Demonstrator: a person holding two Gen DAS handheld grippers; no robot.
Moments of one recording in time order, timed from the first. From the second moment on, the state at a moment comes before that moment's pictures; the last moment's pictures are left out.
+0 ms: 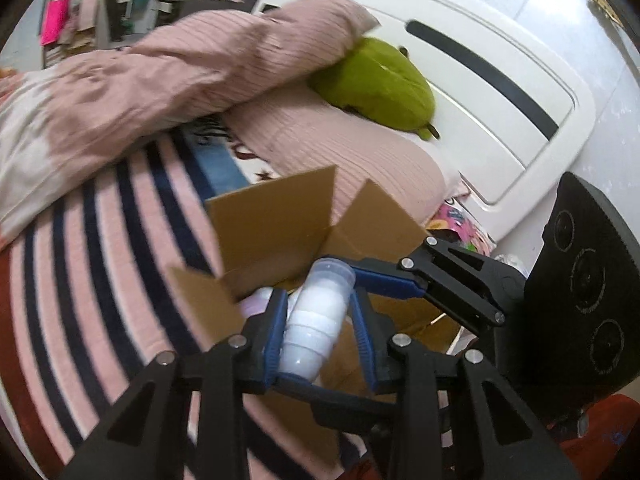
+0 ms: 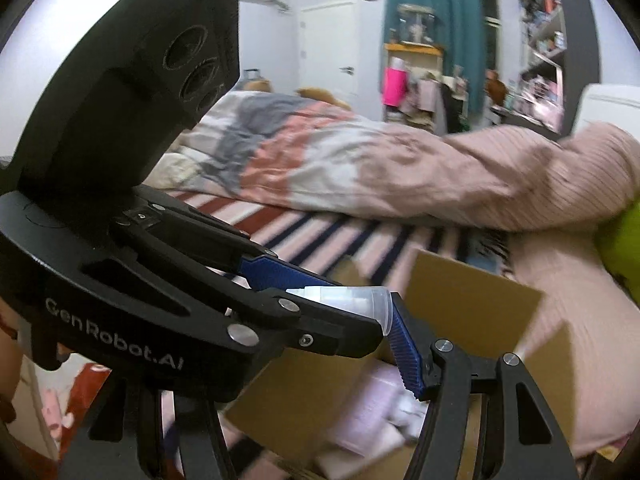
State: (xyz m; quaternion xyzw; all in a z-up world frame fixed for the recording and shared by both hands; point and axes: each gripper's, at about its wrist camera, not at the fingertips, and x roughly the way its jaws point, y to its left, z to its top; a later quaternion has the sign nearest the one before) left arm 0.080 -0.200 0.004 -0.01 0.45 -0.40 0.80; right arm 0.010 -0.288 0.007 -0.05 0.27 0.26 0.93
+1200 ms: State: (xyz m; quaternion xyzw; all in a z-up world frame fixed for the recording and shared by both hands) left arm 0.004 -0.050 0.043 -0.04 0.28 -0.09 0.95; right arm -0.015 -0.295 0.035 -0.02 0.24 0.23 0.94
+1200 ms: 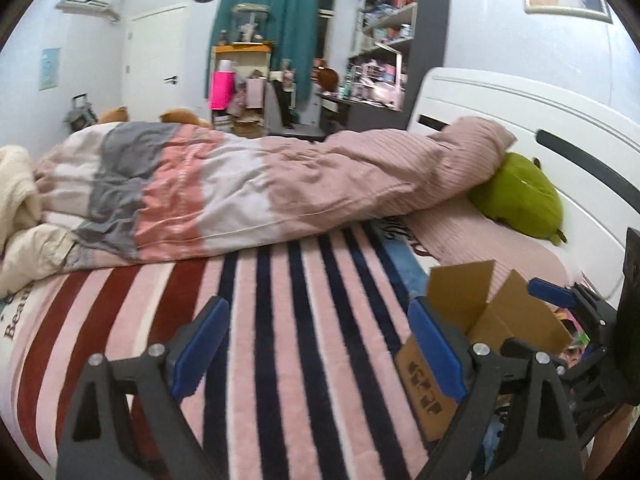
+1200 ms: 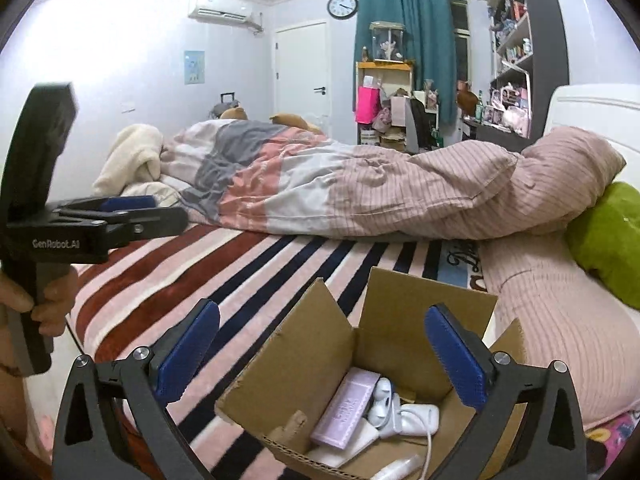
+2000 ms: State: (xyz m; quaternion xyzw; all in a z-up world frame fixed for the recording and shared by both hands) left arm -0.005 -0.043 0.034 -0.03 0.28 -0.07 0.96; right arm -0.014 -0.292 0.025 -0.01 0.26 0.22 0.94
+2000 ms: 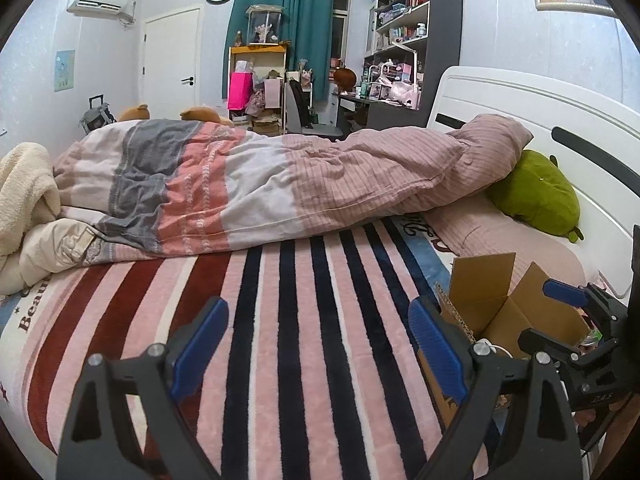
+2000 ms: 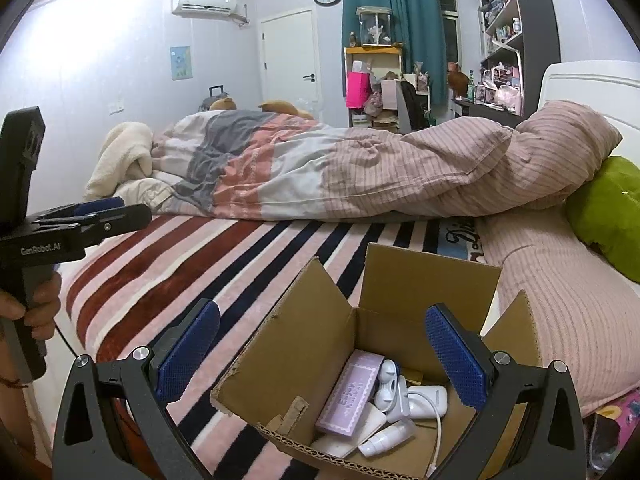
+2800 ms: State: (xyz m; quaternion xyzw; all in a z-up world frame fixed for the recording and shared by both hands) left arm -0.008 -0.041 0.032 -0.02 0.28 -0.05 0.96; right arm -0.018 -0.287 0.023 -0.01 0.26 0.23 0.94
